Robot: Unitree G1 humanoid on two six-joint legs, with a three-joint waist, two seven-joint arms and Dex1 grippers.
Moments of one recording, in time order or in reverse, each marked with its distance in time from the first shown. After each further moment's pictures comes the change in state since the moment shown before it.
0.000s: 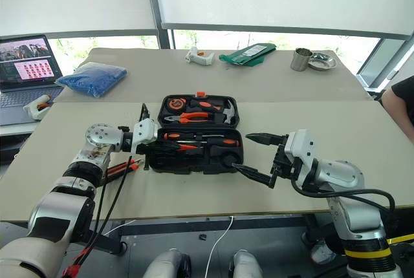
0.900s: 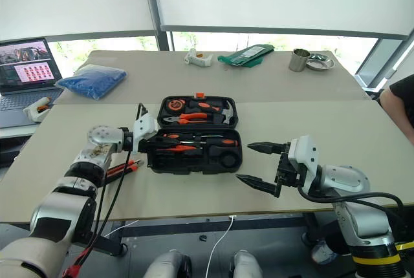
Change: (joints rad) left arm 0.097 -0.003 0.110 -0.120 -0.148 0.152 -0.019; right arm 0.038 -0.047 -0.040 0.002 0.061 0.036 0.064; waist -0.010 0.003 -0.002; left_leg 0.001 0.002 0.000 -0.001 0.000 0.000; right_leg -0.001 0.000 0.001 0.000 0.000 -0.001
